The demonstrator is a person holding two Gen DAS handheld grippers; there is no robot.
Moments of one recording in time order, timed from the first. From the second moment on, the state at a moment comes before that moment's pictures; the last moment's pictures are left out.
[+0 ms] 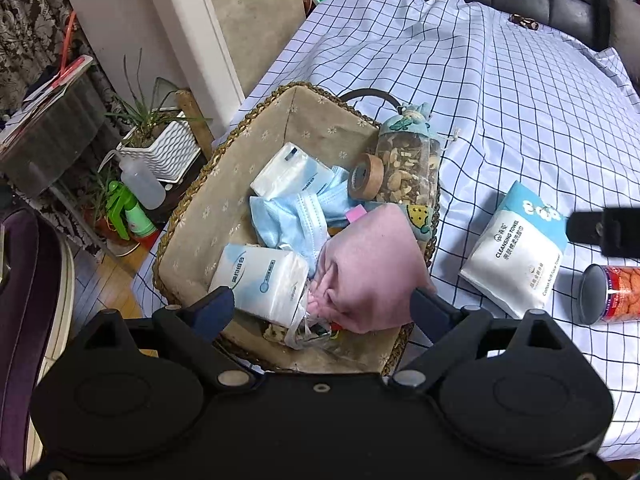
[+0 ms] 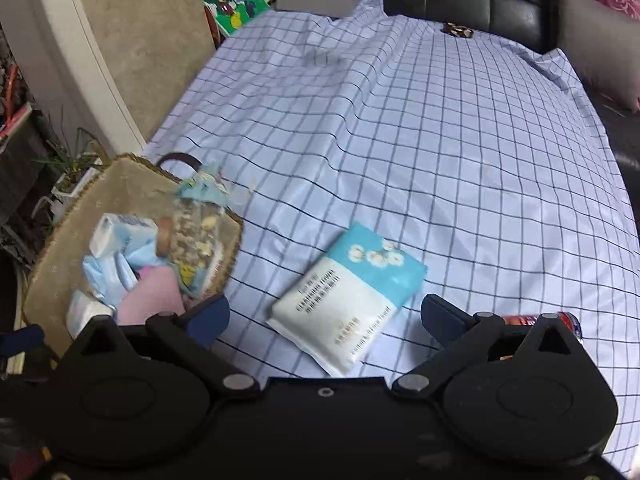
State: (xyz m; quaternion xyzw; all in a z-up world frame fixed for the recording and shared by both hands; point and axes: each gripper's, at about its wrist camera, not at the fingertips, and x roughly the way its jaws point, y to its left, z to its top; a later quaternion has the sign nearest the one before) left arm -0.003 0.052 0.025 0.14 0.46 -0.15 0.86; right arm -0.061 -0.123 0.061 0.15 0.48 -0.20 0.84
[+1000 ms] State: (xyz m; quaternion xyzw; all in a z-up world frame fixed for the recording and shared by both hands) left arm -0.007 0.044 0.013 0.15 0.45 -0.11 0.87; right arm -0.065 -0.111 0.002 0.15 0.59 -0.17 0.78
